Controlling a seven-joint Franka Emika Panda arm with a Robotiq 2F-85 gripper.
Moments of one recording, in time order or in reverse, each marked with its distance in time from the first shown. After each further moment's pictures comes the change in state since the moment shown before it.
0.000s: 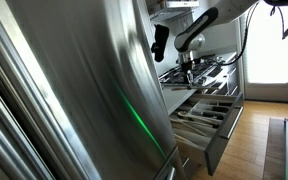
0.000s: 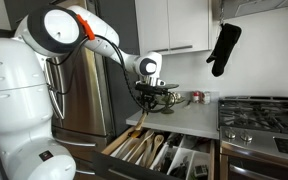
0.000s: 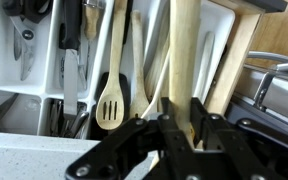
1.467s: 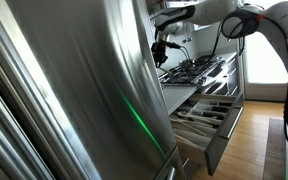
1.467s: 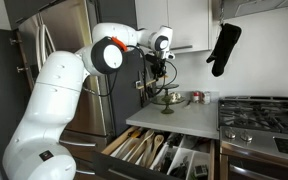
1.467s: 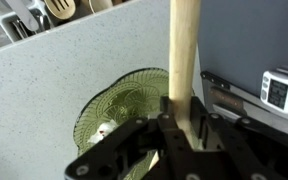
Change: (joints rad) arm 0.001 0.464 -0.030 0.964 0.228 -0.206 0.658
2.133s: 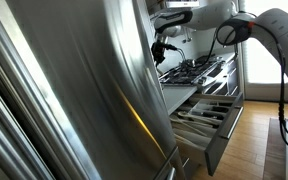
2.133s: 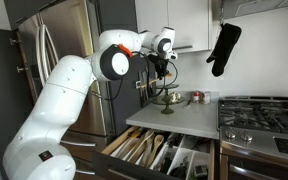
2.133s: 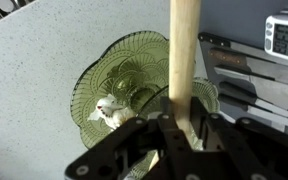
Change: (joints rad) arm -0.009 0.103 0.000 0.128 0.018 0.081 0.134
